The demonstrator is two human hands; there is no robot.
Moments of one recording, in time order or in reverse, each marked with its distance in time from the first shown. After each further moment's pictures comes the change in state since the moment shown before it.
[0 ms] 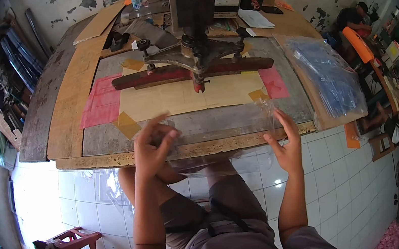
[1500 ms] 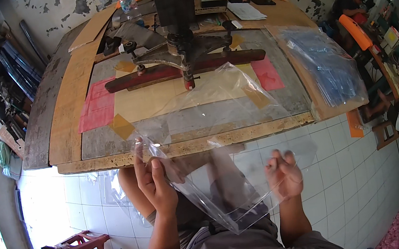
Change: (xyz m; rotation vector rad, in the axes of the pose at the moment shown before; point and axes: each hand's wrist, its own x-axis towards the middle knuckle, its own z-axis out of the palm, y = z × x) left_hand -0.077 0.042 0.042 -0.150 0.347 -0.014; right_hand -0.099 -0.010 -0.001 1.893 -0.145 0.275
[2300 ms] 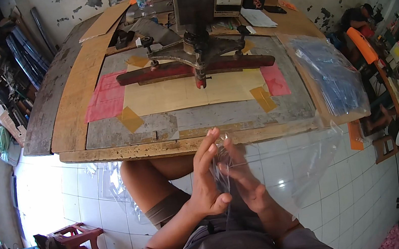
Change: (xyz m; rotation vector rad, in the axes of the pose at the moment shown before) left_hand -0.020 -0.022 0.039 0.014 -0.487 0.527; right_hand 0.057 0.069 0.067 -0.983 -0.416 -0.101
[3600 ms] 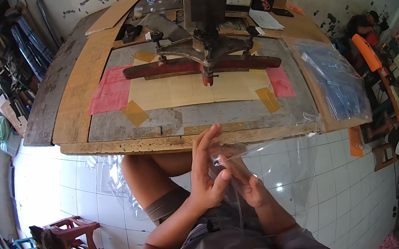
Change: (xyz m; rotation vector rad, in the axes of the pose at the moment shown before) left_hand 0.011 0.013 -0.001 -0.129 0.089 -0.335; right_hand -0.009 0.005 0.010 0.207 -0.024 0.220
